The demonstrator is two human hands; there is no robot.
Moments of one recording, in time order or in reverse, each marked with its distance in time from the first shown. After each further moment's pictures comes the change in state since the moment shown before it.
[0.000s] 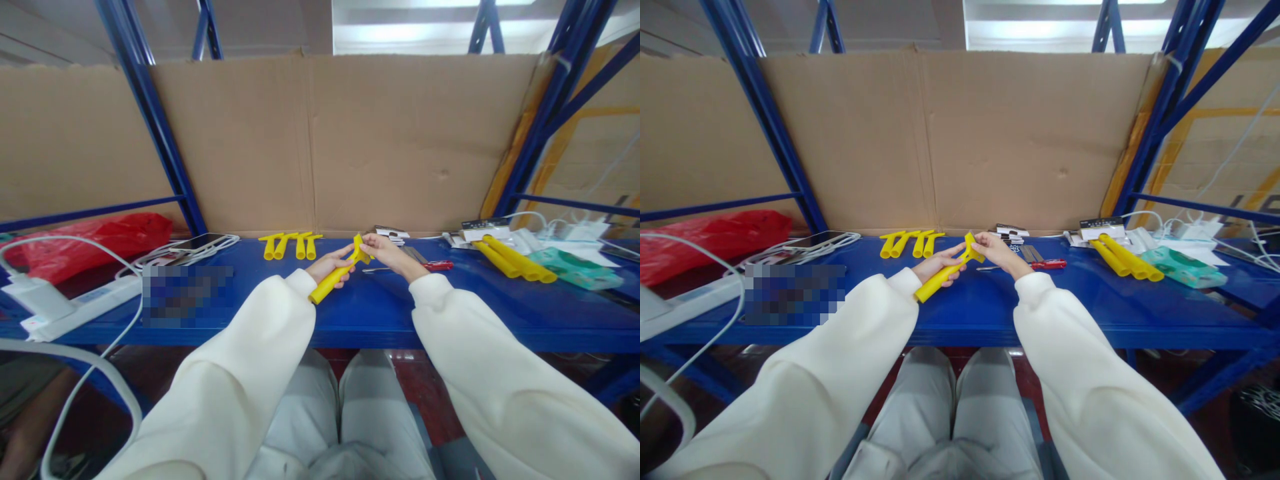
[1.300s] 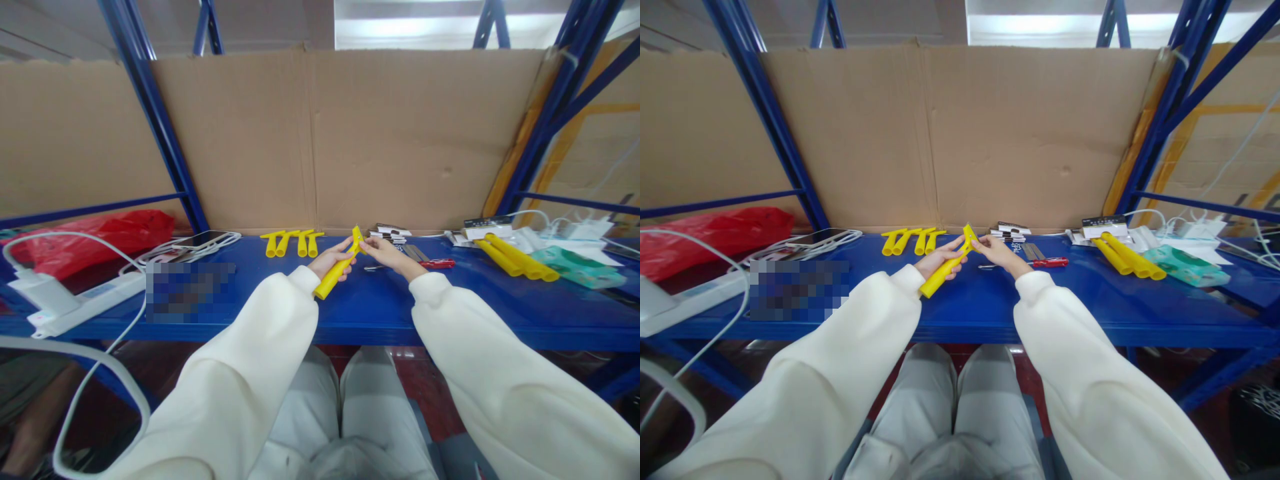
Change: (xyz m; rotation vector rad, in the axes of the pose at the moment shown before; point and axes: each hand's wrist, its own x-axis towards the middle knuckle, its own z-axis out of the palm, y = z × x) left_hand 0.000 0.004 0.009 -0.049 0.102 0.064; right_hand 0.001 0.013 0.001 -0.243 0.104 0.065
